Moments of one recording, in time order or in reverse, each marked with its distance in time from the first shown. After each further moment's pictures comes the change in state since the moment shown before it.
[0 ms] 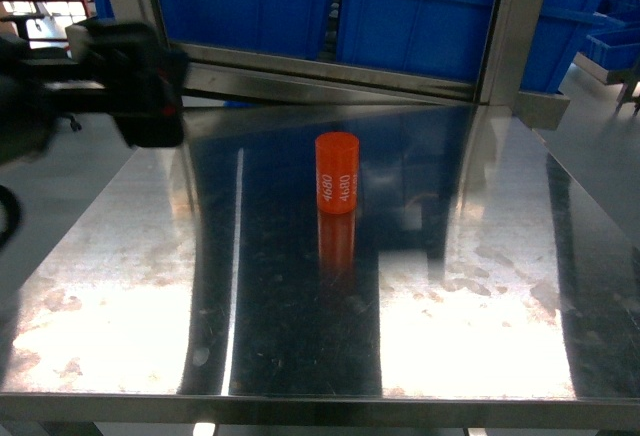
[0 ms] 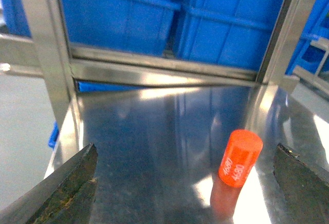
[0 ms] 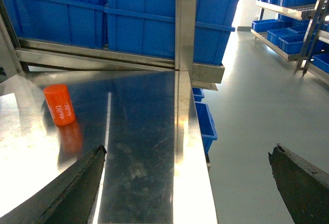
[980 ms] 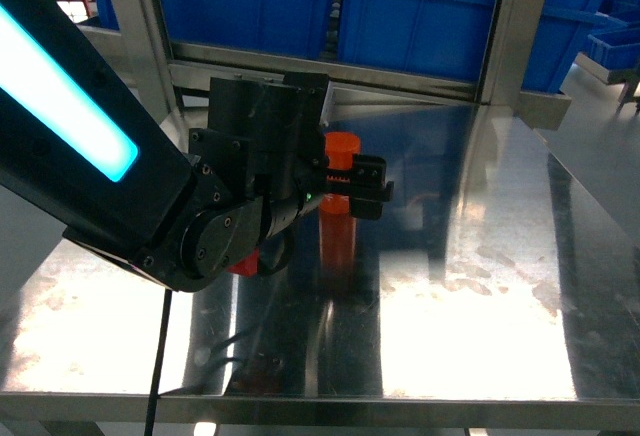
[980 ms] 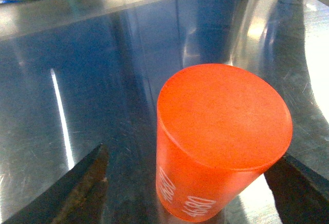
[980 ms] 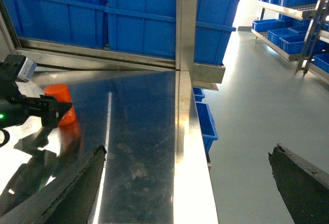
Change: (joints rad) left arm -0.190 0.756 0.745 -0.270 -0.073 0.000; right arm 0.000 0.000 0.000 0.000 0.000 0.000
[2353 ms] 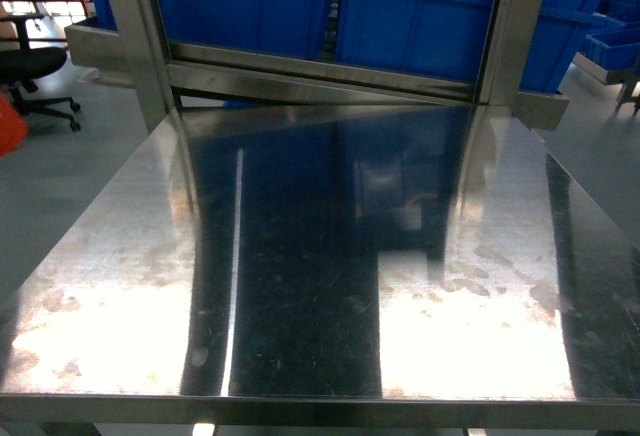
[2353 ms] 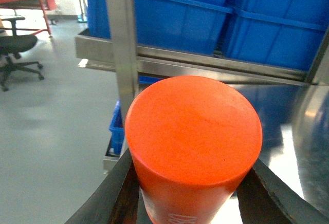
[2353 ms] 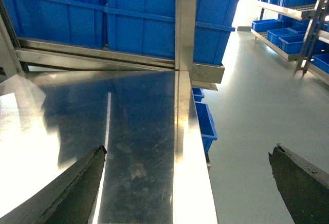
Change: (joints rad) left arm 0.267 -1.235 -0.999 0.055 -0.062 0.052; right arm 0.000 0.000 0.000 0.001 0.000 0.000
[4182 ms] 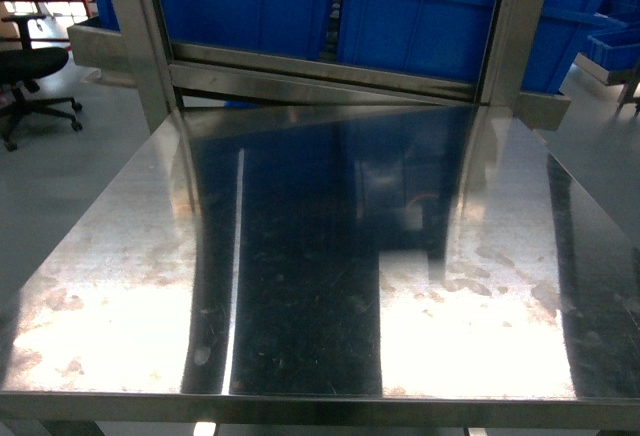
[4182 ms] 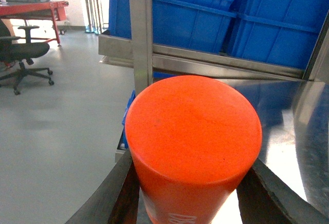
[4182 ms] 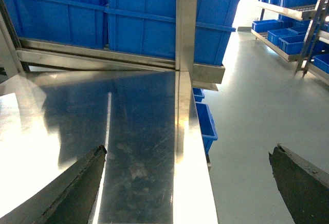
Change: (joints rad) left arm 0.171 -0.827 -0.273 -0.523 0.158 0.003; right arm 0.000 0.000 0.000 -0.001 0.000 0.000
